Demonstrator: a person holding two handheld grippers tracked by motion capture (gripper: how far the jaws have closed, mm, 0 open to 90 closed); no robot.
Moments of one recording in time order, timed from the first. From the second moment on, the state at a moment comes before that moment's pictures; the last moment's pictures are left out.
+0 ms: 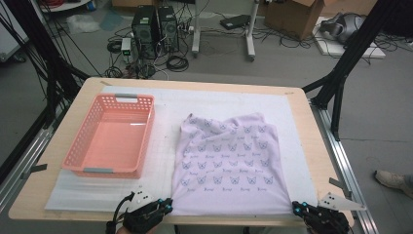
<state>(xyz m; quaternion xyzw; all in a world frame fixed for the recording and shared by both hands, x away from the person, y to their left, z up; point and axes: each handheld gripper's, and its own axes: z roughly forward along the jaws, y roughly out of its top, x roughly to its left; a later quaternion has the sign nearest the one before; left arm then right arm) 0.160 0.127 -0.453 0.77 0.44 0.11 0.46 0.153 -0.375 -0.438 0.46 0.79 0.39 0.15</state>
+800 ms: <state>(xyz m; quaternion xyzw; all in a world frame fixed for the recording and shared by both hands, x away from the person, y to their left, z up) 0.183 0.118 -0.453 0.77 0.44 0.15 0.43 0.198 -0.351 -0.447 0.45 0.79 0.37 0.16</state>
